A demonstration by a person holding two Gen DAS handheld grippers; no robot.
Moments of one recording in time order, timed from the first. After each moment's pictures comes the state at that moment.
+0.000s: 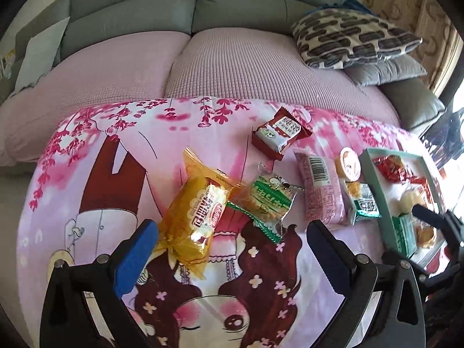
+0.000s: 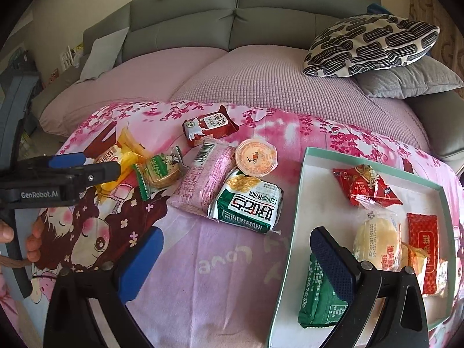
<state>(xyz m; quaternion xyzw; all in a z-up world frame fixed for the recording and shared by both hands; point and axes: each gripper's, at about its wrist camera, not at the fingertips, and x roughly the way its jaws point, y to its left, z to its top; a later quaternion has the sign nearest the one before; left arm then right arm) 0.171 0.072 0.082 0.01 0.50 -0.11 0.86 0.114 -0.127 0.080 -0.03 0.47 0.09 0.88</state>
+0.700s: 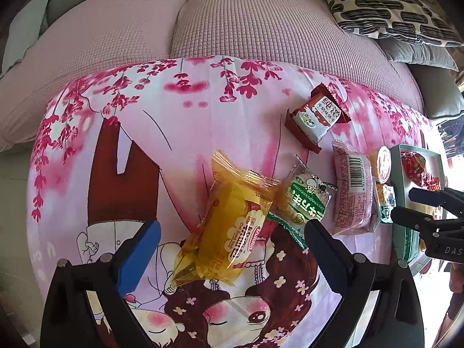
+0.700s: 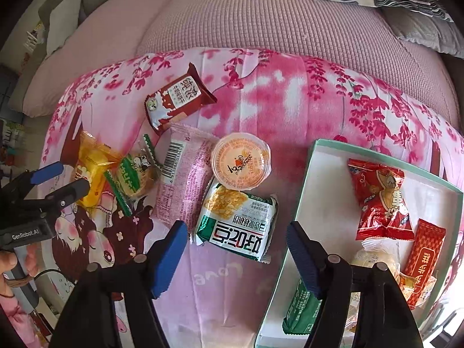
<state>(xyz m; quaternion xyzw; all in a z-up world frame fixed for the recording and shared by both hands) 0.238 0.088 0.066 0.01 0.63 -0.09 0.77 0.225 -0.137 0.059 0.01 0.68 0.08 0.73</state>
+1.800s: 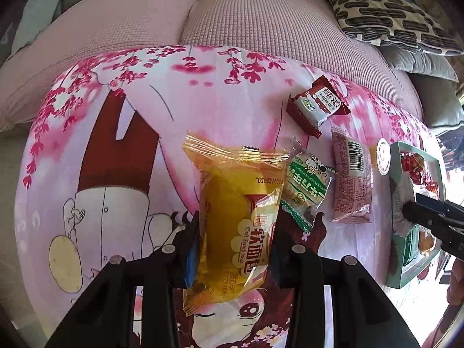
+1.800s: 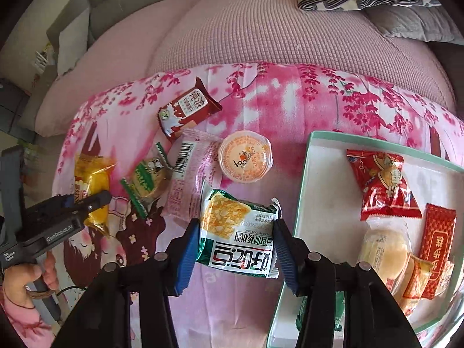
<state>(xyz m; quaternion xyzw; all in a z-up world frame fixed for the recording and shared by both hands) 0.204 0.091 0.062 -0.03 0.61 -0.06 0.79 0.188 -0.149 0.080 0.06 0.62 0.09 0.78</state>
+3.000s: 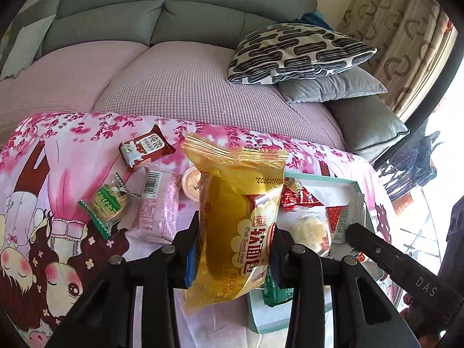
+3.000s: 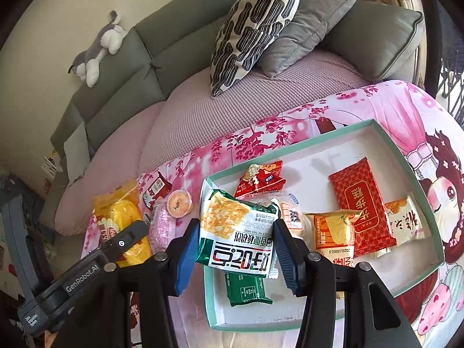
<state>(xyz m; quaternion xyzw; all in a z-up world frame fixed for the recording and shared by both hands) 0.132 -0.087 0.125 -0.08 0.46 -0.15 0.87 0.080 -0.294 0.128 0.23 0.43 0.01 0.87</state>
